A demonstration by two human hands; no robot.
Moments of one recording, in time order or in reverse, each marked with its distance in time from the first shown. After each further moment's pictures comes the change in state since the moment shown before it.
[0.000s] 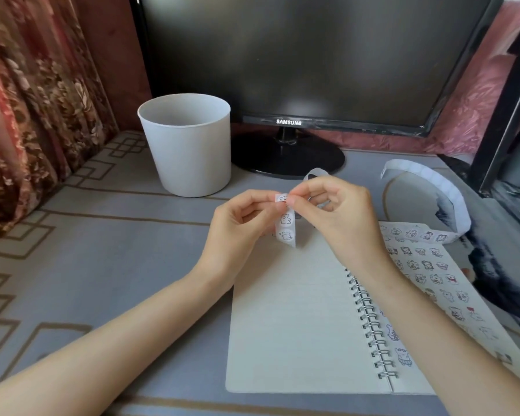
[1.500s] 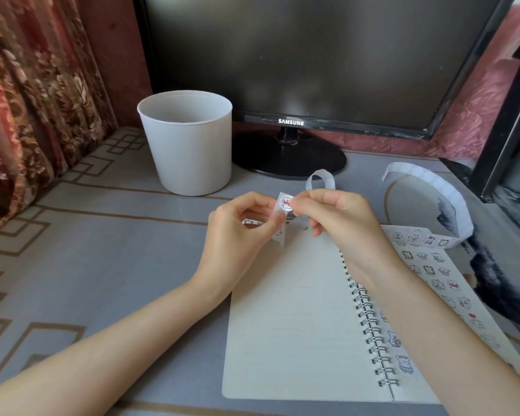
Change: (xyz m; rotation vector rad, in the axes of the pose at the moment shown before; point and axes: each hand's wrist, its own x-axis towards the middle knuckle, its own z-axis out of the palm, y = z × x) left_hand 0.002 -0.007 -0.003 0.383 0.098 0.125; right_hand -0.001 -0.015 -0.002 0.206 -0.081 0.439
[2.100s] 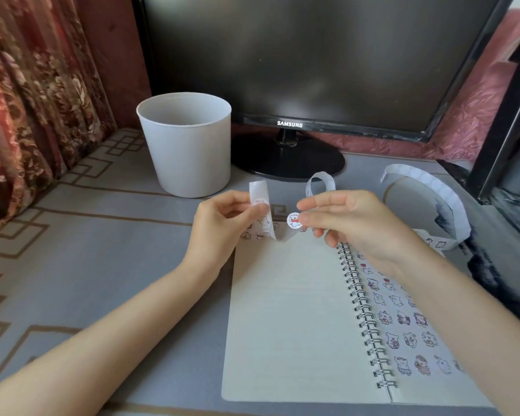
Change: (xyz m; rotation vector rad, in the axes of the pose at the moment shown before) left_hand 0.015 -0.006 -0.013 -0.171 0.047 -0.213; right_hand 0.006 -0.008 -0.025 -0.089 -0.203 0.081
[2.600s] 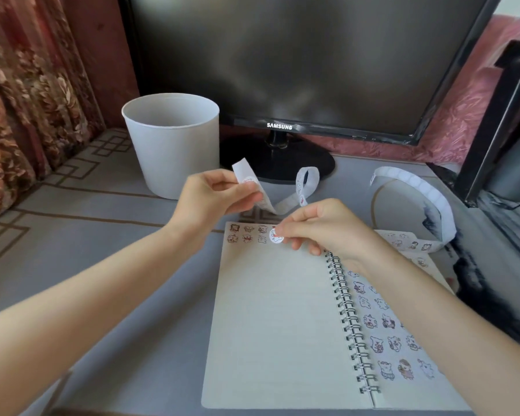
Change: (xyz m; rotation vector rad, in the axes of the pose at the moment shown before) left_hand 0.027 0.025 0.001 -0.170 -0.107 -0.109; right_hand 0.013 0.007 0.005 -0.151 -0.057 0.088
